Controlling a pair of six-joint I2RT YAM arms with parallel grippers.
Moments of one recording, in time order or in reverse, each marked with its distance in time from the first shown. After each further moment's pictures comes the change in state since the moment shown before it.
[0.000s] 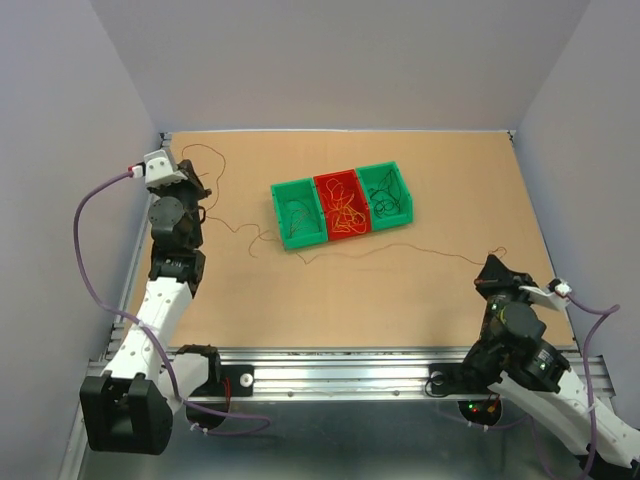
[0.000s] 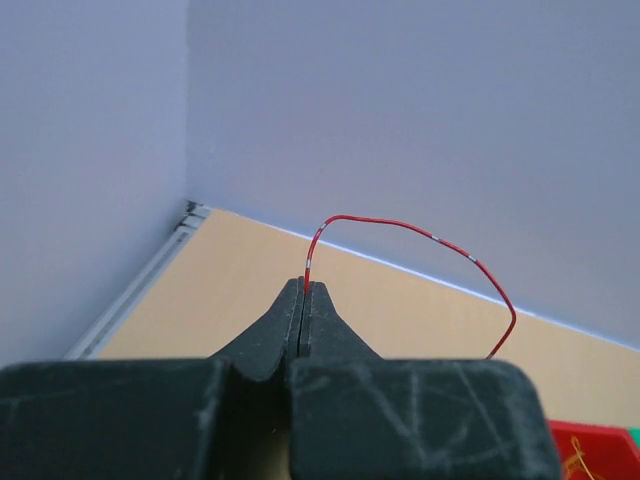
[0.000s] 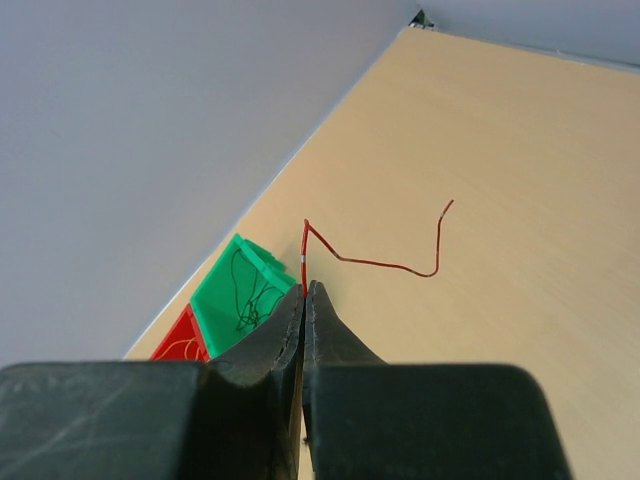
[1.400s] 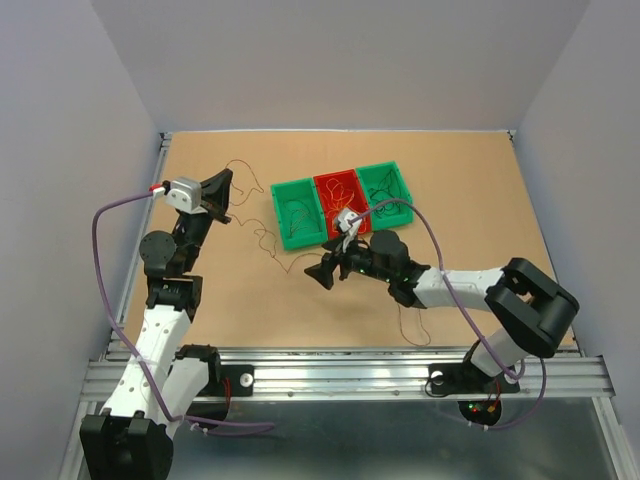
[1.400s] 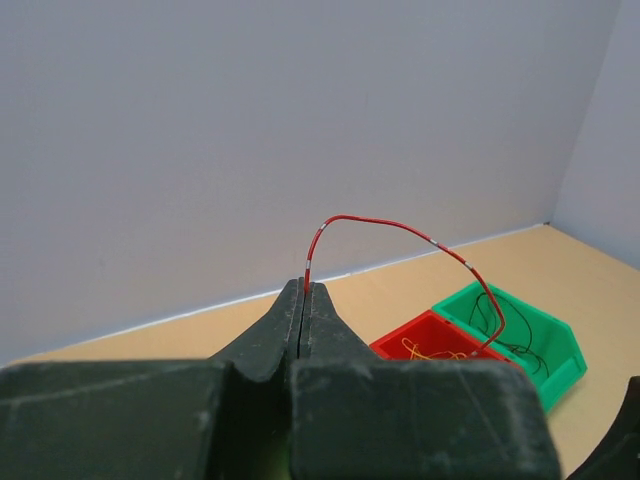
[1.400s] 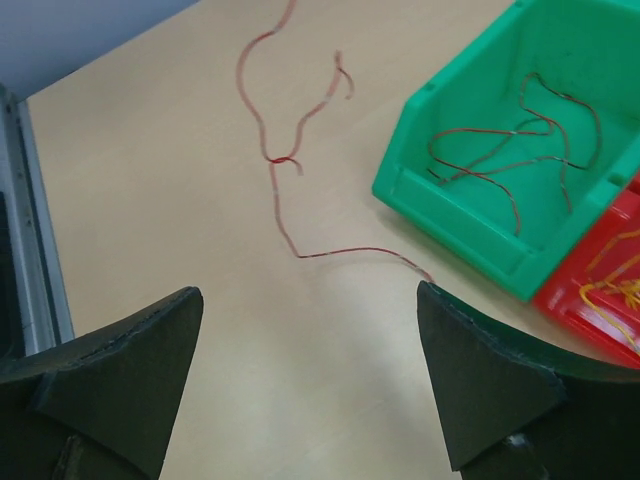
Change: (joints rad) left arm -0.003 -0.181 -0.131 0.156 0.672 0.070; right arm 0.000 1.493 0.301 0.975 -1.525 -0.580
